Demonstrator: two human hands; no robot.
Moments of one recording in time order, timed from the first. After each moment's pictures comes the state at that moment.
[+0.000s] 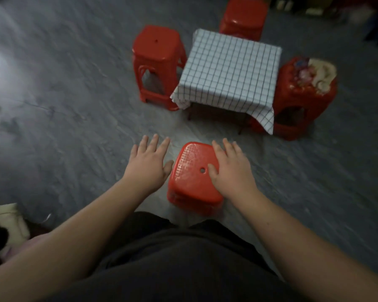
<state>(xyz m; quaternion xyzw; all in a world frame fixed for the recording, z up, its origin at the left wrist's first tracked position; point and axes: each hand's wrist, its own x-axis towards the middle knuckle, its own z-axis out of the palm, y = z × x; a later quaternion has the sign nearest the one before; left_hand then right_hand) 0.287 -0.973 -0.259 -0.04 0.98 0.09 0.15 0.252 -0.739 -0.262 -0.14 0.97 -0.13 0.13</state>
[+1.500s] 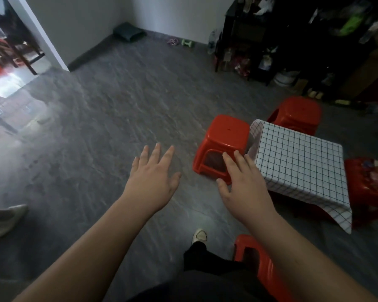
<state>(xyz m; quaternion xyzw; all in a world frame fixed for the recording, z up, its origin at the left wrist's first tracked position) 0.123 -1.481 -0.090 -0.09 0.99 0.13 0.04 0.074 -1.249 -0.095 -0.17 0.97 -0.14 0.03</state>
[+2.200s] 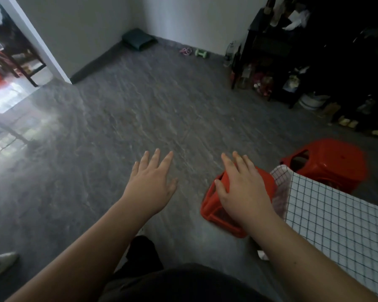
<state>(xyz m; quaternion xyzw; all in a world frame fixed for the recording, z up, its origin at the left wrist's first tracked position) -0.249 -1.641 -0.114 -0.12 0.98 0.12 0.07 -0.313 -1.412 -0.104 -0.20 0.97 -0.13 0.06</state>
